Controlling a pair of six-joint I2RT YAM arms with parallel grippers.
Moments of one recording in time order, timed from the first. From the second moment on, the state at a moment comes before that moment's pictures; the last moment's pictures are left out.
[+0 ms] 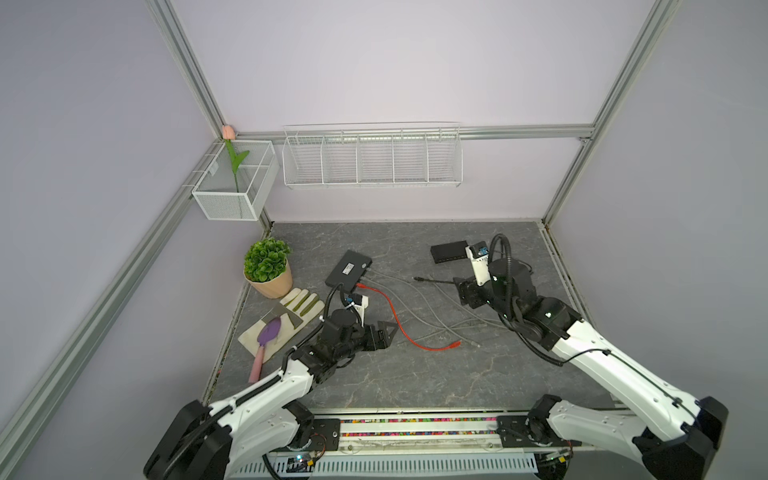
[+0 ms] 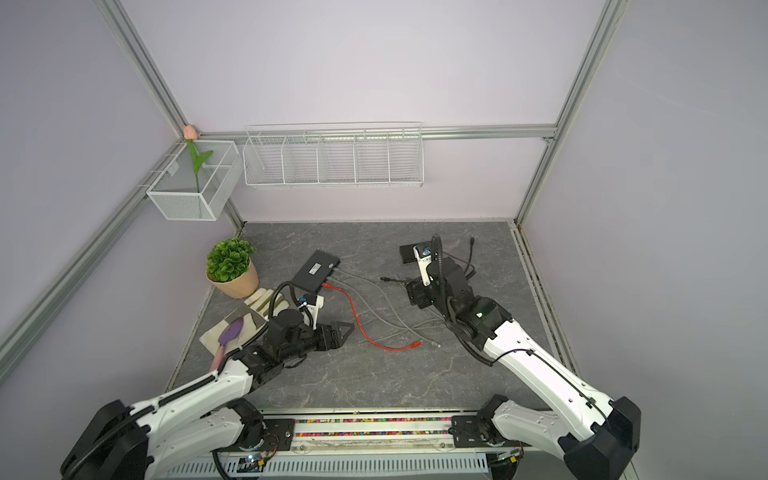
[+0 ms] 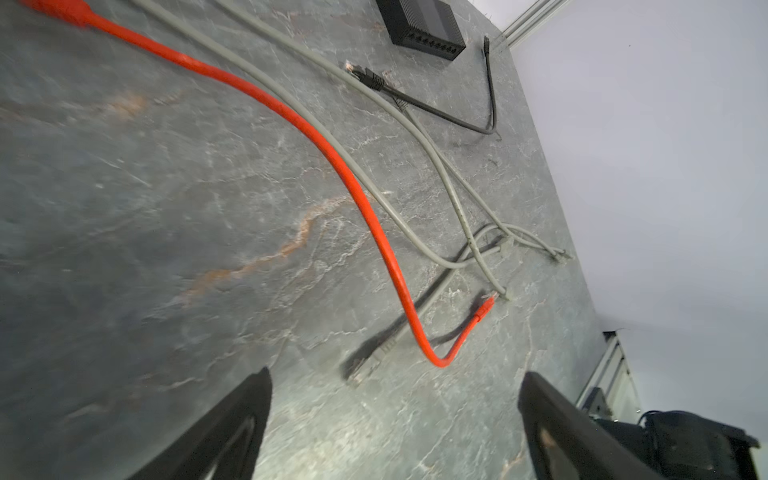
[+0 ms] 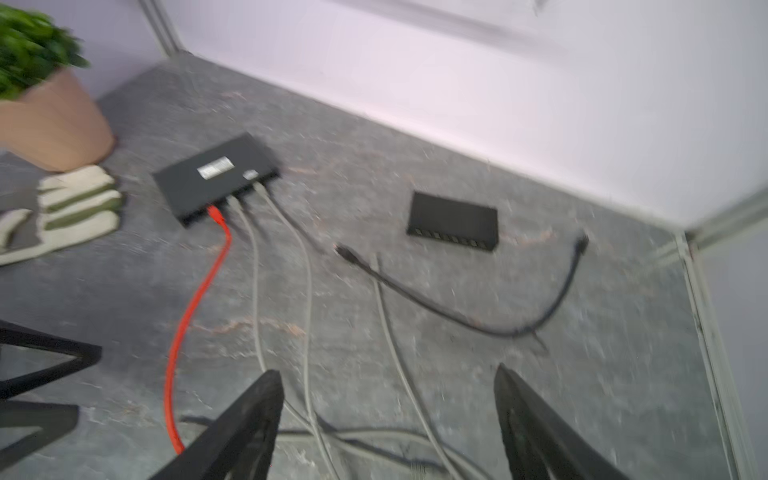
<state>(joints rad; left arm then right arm) -0.68 1.10 0.38 0.18 0.24 -0.73 0.64 1.05 0.92 -0.48 0.29 0.14</state>
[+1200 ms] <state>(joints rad) -0.47 2.22 1.01 1.31 0.66 -1.42 0.56 0.93 0.69 -0.43 0.26 0.28</state>
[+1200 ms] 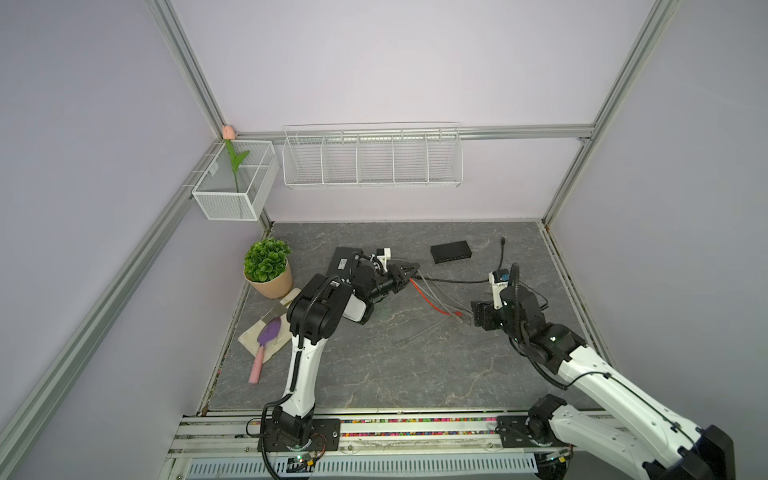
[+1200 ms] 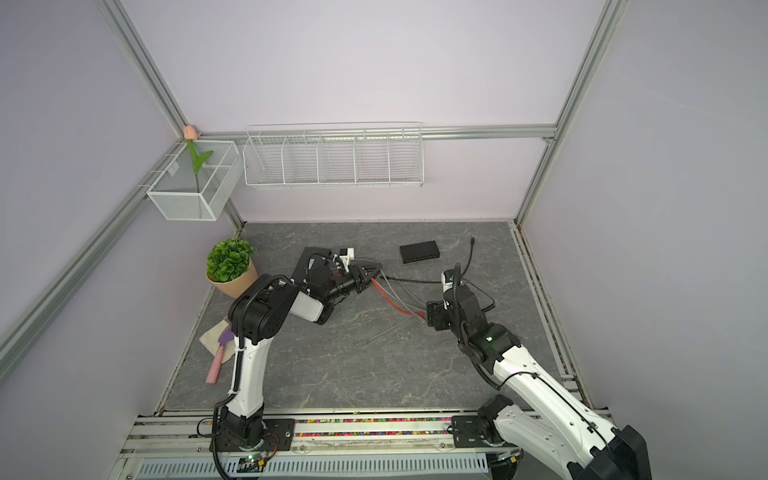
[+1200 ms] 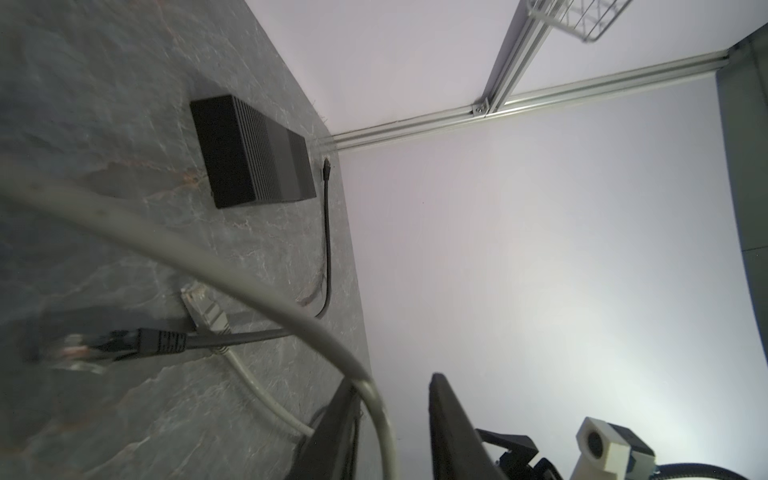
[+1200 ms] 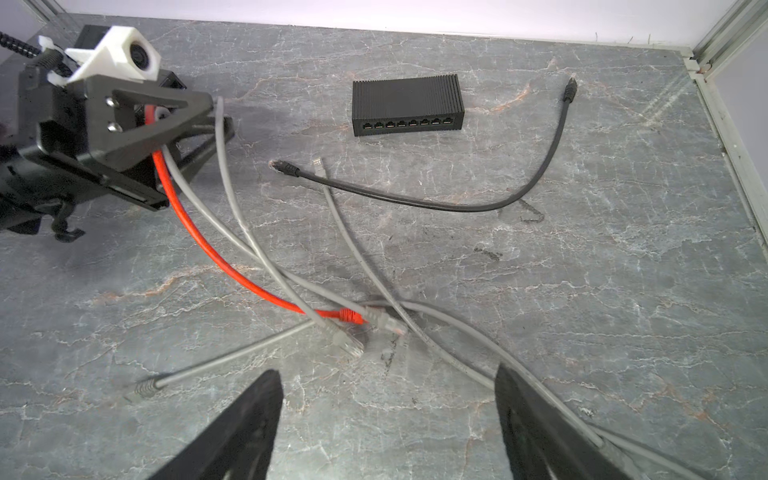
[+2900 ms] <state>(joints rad) -0.20 1.51 0.59 0.65 0.59 -1.13 0.49 1.95 1.23 -0.38 0.05 -0.01</state>
